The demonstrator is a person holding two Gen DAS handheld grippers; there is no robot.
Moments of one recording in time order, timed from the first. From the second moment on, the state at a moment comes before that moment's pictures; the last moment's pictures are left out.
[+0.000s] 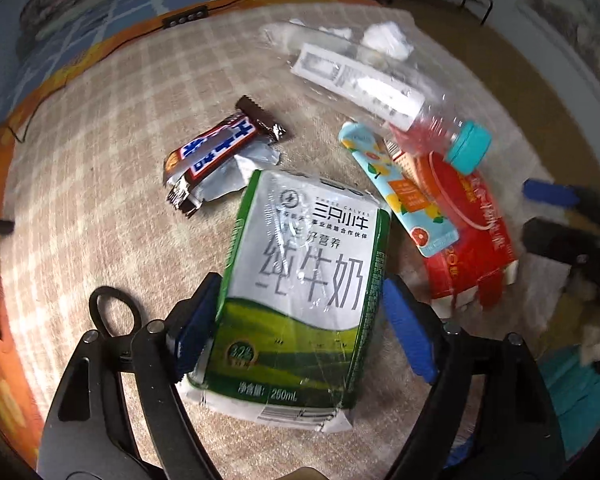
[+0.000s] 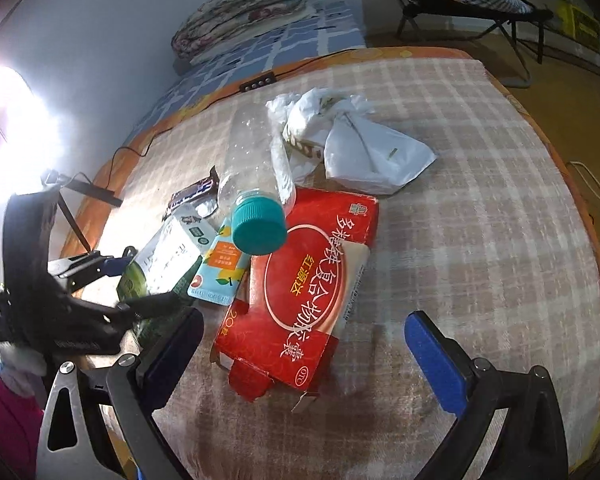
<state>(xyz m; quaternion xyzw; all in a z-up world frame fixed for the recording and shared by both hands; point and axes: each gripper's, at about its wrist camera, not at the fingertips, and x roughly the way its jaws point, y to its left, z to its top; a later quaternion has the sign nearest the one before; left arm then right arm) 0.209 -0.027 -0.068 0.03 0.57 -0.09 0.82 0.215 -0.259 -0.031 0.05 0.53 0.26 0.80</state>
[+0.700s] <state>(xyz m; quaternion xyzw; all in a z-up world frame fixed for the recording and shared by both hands) 0.139 0.016 -0.066 0.00 0.55 -0.01 0.83 0.227 -0.186 -0.058 -0.06 0.54 0.23 0.81</state>
